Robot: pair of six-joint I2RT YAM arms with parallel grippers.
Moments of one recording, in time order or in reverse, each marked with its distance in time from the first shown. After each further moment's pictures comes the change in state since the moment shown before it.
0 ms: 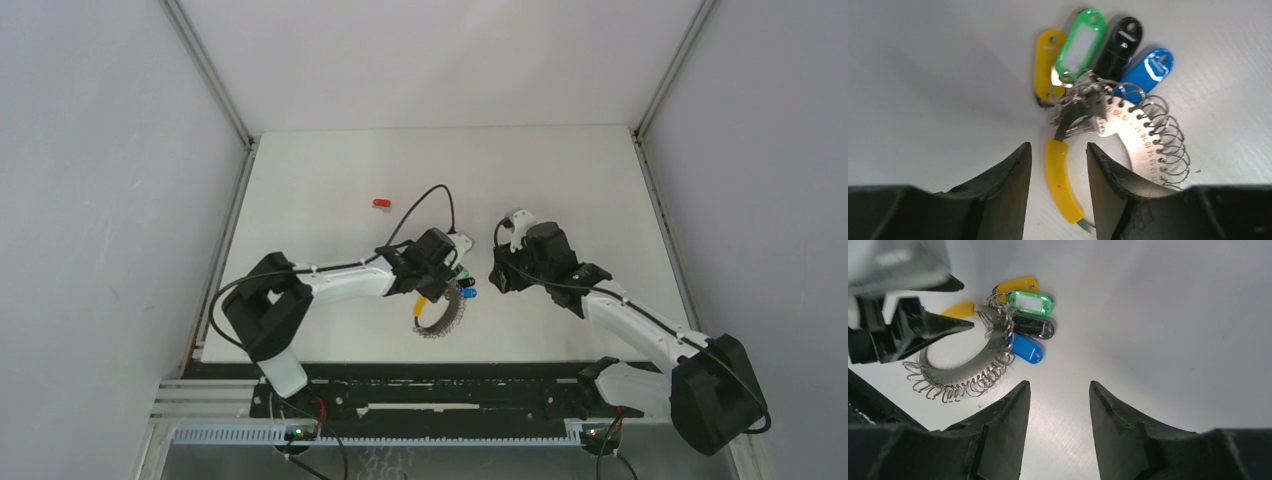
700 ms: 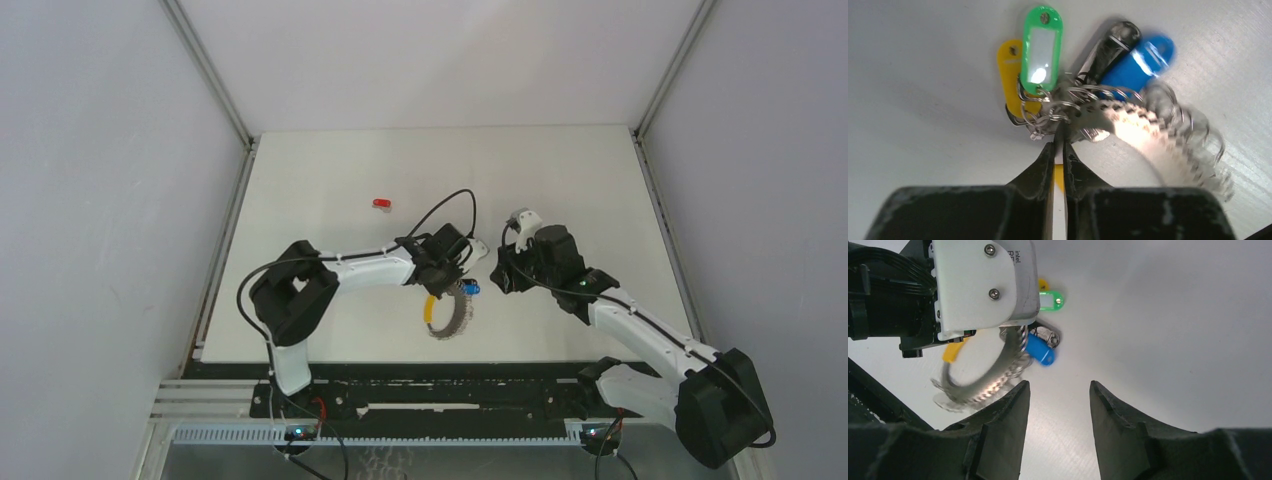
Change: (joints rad) left arm -0.017 0.174 0.185 -0.140 0.064 0.157; right arm -0.033 -0.080 -0.039 0.027 -0.025 0.007
